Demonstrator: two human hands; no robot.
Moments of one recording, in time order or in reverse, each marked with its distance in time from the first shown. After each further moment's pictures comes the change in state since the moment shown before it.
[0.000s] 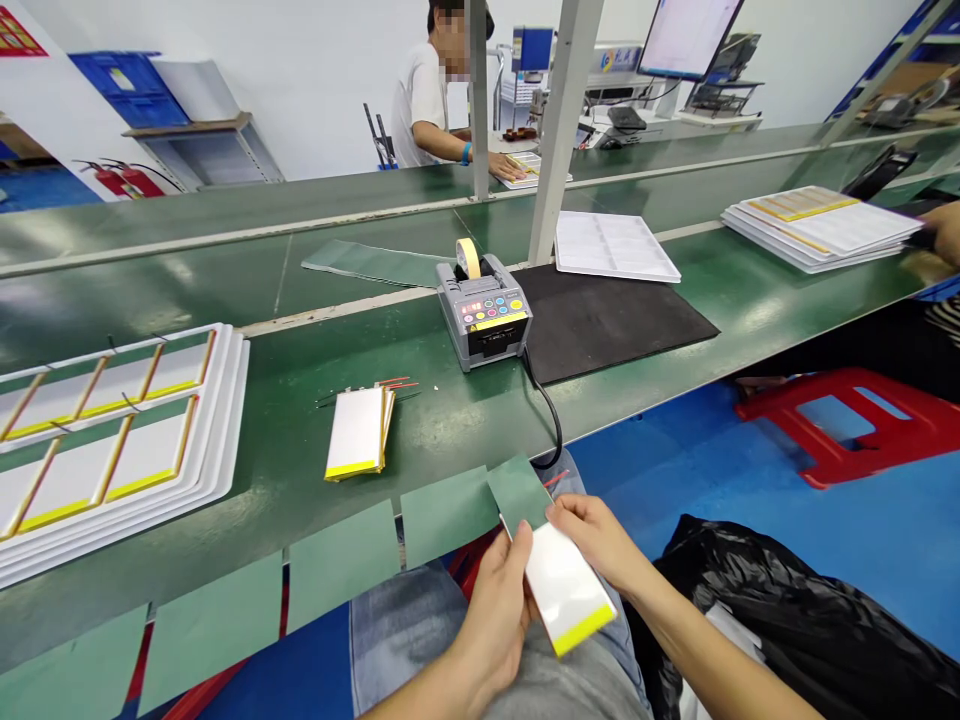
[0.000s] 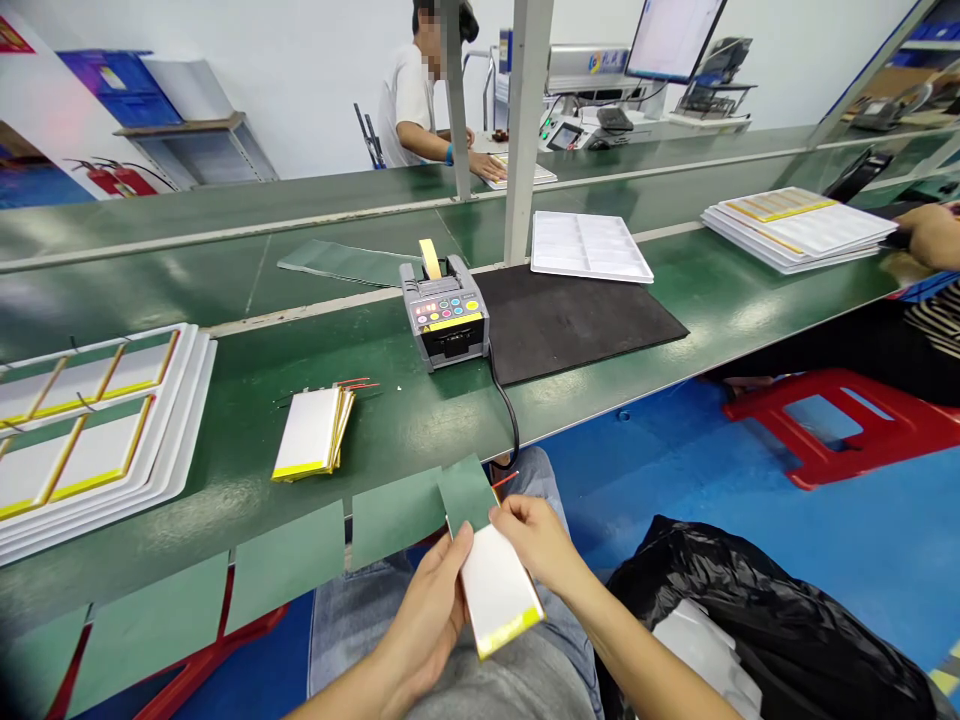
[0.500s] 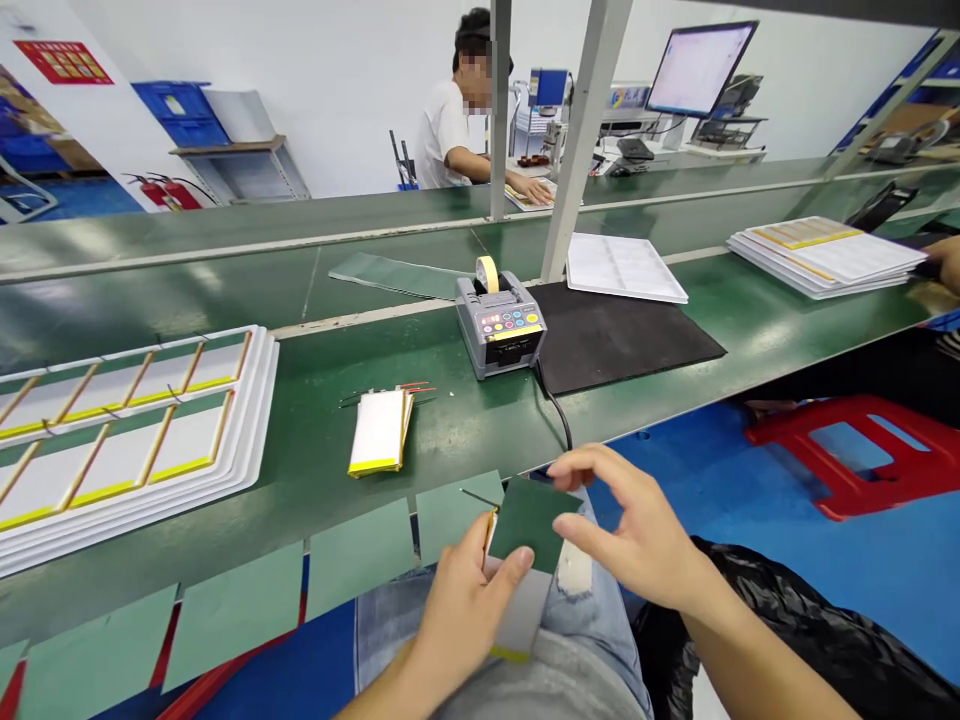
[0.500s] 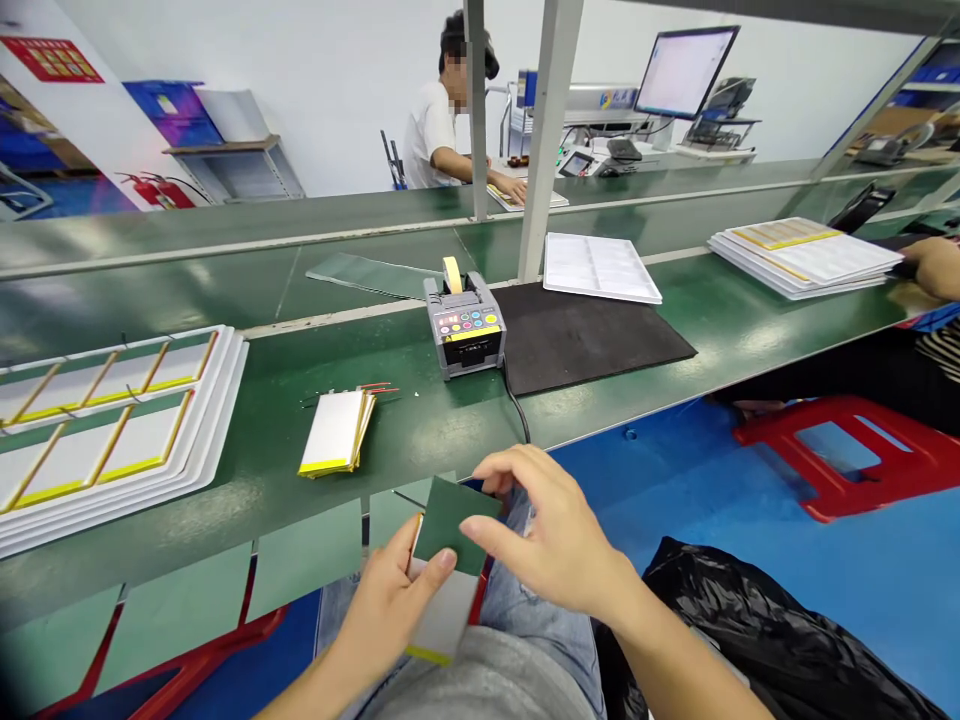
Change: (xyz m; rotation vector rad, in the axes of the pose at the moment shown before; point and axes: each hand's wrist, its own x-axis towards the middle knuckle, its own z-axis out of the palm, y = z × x) left_hand -0.036 0.057 -0.030 1.066 -0.028 0.619; right_hand -0.032 -0.096 -0.004 -0.453 0.080 -0.753
